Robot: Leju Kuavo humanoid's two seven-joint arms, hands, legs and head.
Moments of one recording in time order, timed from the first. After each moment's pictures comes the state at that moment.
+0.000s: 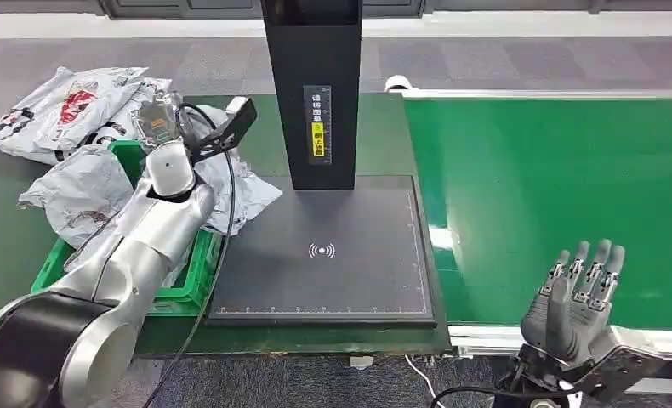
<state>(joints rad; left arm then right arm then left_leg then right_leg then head) -1.05 -0.09 -0.17 -0.36 -1.57 0.33 0.54 0.17 0.33 -0.16 -1.75 0.01 -0.28 -0.48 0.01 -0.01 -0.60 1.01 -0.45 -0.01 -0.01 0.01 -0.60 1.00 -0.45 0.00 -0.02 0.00</state>
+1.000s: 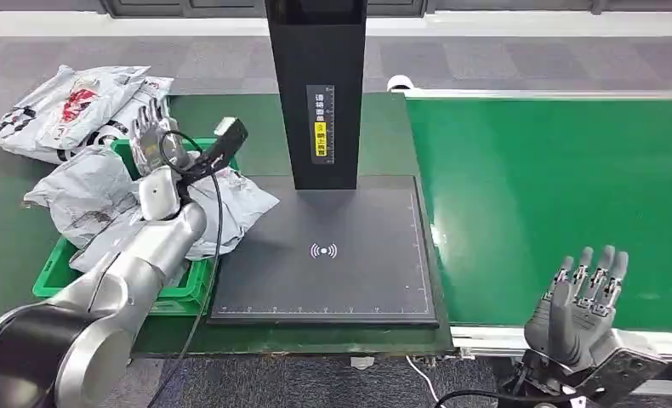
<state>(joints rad) -1.02 -0.08 -0.07 -0.29 -1.33 0.66 0.23 0.18 0.33 -0.17 -1.75 0.06 -0.30 -0.48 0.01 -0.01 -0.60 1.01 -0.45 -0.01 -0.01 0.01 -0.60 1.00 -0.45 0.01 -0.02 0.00</state>
